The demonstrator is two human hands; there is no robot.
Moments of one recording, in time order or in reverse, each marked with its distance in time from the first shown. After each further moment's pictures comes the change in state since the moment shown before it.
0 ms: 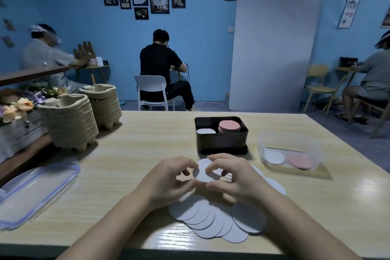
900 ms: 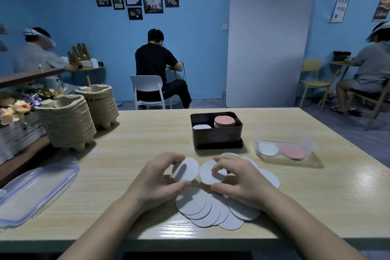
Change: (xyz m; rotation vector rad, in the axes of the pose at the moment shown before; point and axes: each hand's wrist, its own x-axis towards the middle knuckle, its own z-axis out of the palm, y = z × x) left_hand -0.021 0.004 -0.007 -0.051 0.082 -0.102; right_hand -0.031 0.003 -0.002 -0.074 0.039 0.048
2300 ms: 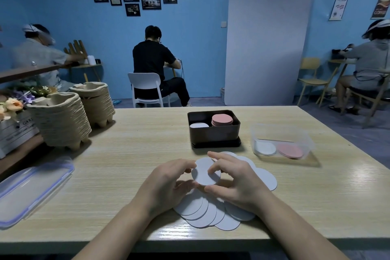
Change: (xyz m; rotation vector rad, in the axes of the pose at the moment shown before) left_hand 0.003 0.003 0.035 0.133 0.030 0.173; right_hand -0.005 -0.005 0.007 0.071 0.096 -0.055
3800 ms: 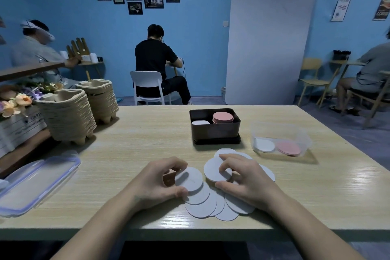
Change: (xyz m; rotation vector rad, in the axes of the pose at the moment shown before) left_hand -0.014 0.003 -0.038 -0.313 -0.193 -0.297; right_hand -0.016 0.001 -0.015 -0.067 -0.029 0.085
